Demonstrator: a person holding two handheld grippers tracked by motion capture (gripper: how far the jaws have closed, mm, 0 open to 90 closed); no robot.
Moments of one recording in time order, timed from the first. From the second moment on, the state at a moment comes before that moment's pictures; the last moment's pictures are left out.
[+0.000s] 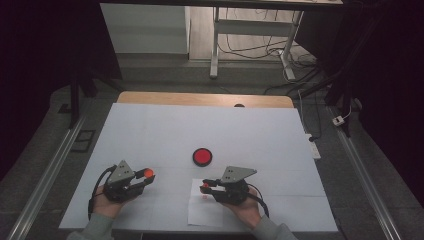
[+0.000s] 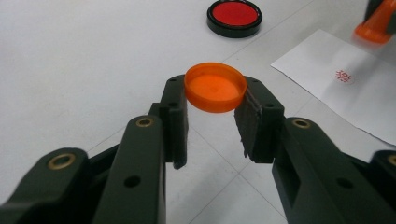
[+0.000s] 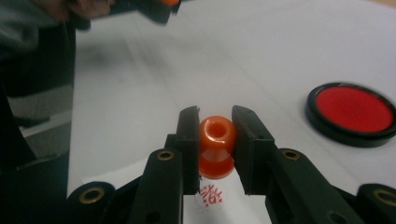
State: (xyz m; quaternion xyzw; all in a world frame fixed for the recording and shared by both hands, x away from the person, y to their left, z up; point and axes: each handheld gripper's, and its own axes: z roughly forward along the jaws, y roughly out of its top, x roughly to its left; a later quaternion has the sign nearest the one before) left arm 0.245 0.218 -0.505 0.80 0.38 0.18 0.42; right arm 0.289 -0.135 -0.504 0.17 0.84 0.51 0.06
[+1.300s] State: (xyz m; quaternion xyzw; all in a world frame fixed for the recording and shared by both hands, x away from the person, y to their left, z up) left arm 0.245 0.213 -0.506 0.81 0.38 0.18 0.42; right arm 0.305 -0.174 -0.476 0.22 0.79 0.57 0.07
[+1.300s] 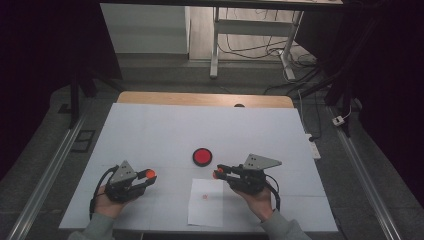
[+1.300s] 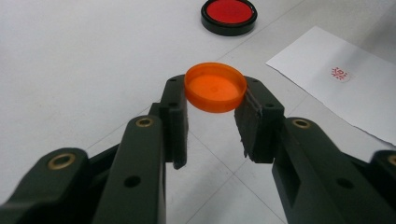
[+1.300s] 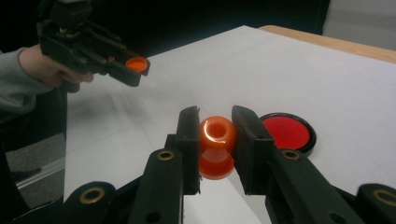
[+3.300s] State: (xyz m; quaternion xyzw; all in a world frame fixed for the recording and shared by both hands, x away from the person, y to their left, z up) left arm 0.250 0.182 -0.506 0.83 0.34 0.17 0.41; right arm 0.307 -0.179 -0.469 0.22 0.78 0.58 0.08
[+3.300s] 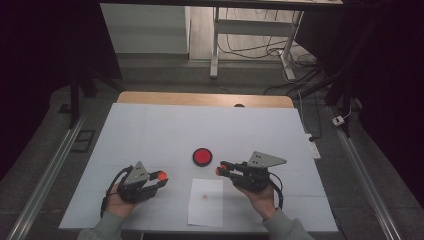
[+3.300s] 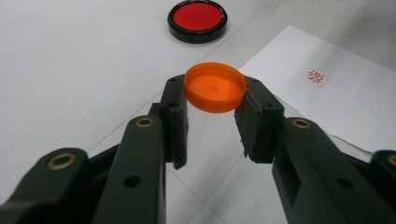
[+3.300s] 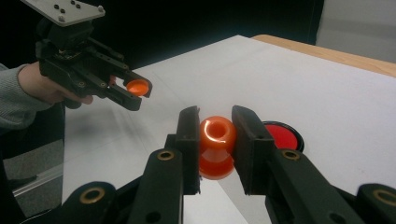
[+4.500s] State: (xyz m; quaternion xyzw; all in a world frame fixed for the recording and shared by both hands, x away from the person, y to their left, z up) left arm 0.263 0.143 -0.497 0.85 0.29 0.16 0.41; right arm 0.307 -0.180 -0.469 0.22 0.78 0.58 0.08
